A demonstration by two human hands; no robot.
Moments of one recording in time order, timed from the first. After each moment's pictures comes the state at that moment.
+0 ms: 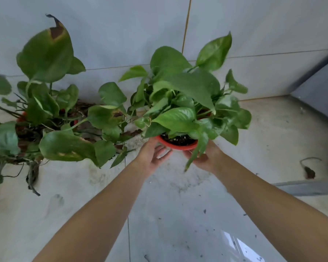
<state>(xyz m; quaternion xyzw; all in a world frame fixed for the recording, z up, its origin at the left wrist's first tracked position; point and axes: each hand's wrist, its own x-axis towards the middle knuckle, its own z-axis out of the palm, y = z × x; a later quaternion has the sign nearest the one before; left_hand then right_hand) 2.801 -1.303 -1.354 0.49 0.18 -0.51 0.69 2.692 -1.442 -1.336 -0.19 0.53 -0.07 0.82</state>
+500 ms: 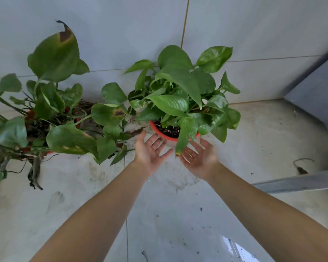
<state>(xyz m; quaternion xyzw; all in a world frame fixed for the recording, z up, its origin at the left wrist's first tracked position) 2.792 -1.299 -1.337 0.42 0.22 -0.48 0.74 2.681 -1.423 -1.340 -0.14 0.50 -0.10 0.85</state>
